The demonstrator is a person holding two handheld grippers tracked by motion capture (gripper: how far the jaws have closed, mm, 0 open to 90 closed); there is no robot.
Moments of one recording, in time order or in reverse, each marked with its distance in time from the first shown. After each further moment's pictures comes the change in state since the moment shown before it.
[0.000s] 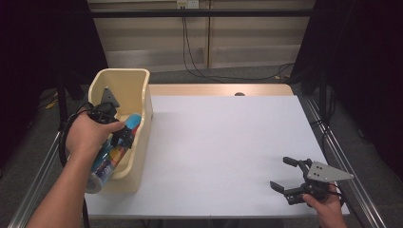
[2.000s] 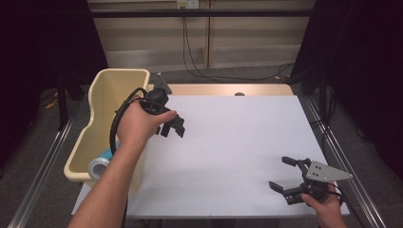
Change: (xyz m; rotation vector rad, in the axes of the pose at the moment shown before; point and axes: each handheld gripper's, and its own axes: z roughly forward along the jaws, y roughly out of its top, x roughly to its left) left arm -0.127 0.013 -0.008 -0.105 -0.160 0.258; right arm 0.001 0.003 0.002 -0.004 0.006 -0.009
